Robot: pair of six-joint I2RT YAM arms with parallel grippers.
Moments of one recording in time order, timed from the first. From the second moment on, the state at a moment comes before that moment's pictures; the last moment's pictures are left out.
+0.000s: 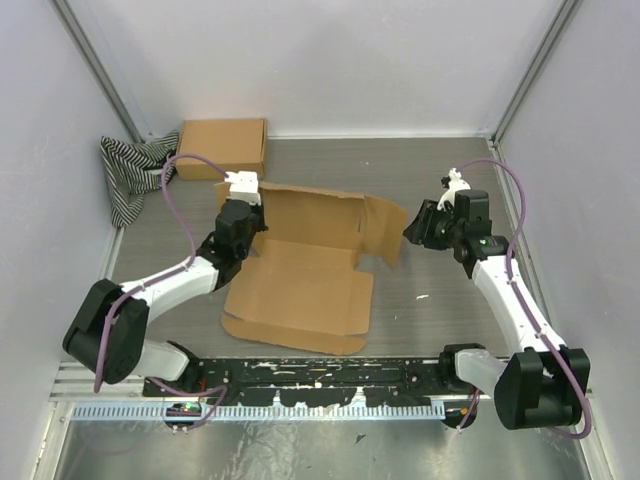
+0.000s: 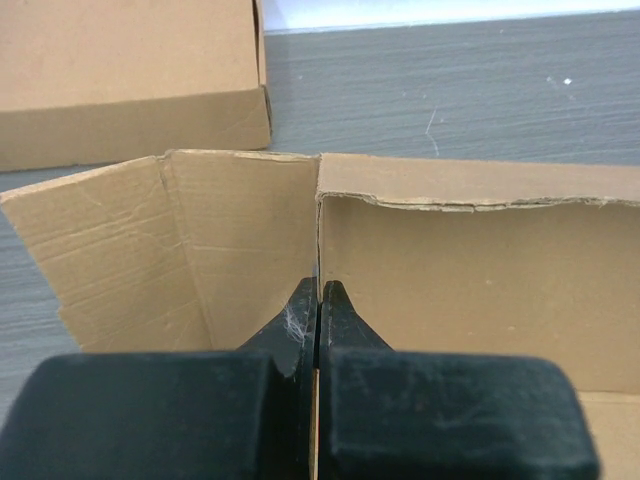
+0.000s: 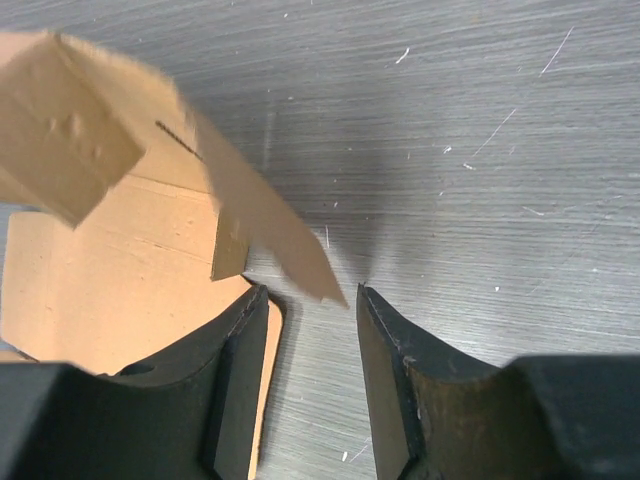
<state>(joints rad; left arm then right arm) -0.56 1.38 0.69 0.47 -0.41 -0.13 0.05 1.09 0.83 -0.40 -0.28 0.30</state>
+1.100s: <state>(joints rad) -0.56 1.30 0.50 0.61 -0.44 -0.14 0.06 1.48 0.93 -0.23 -0.15 0.27</state>
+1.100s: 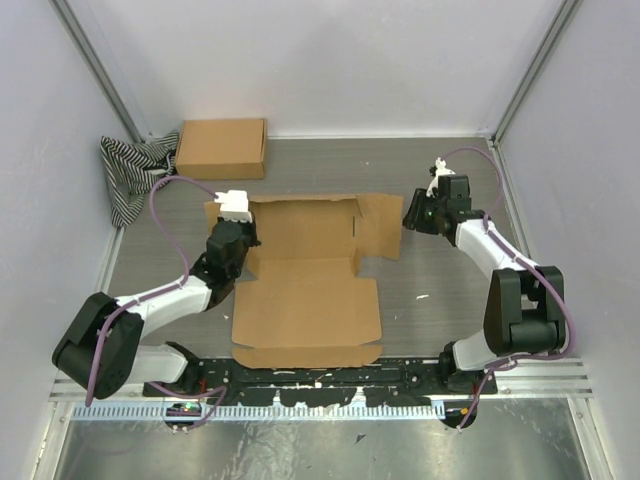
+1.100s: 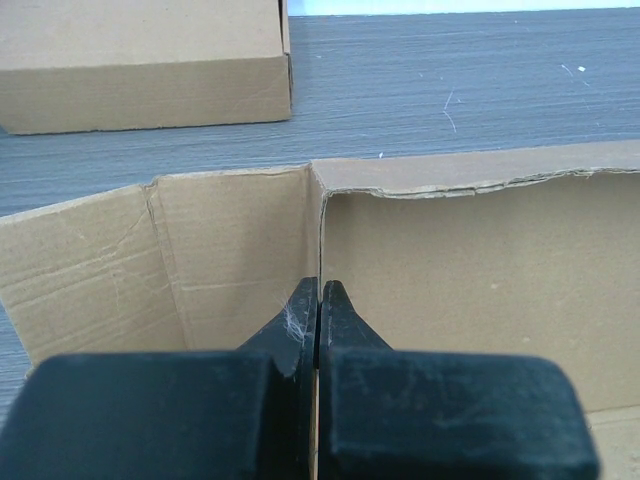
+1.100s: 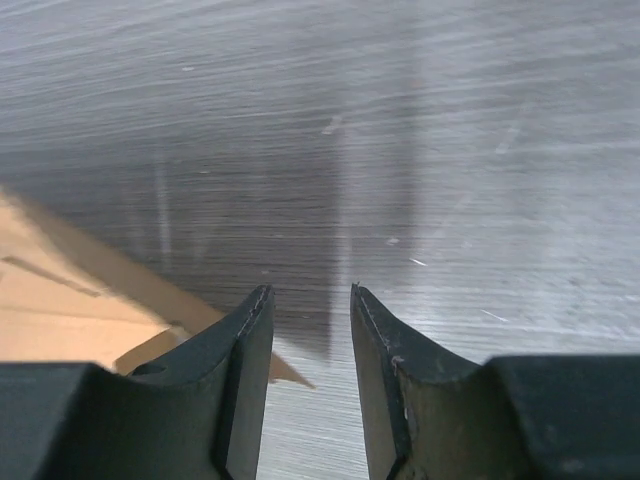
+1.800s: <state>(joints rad) -0.56 1.30 0.45 0.69 -0.44 -0.16 0.17 1.45 0.92 -0.17 -0.57 0.17</state>
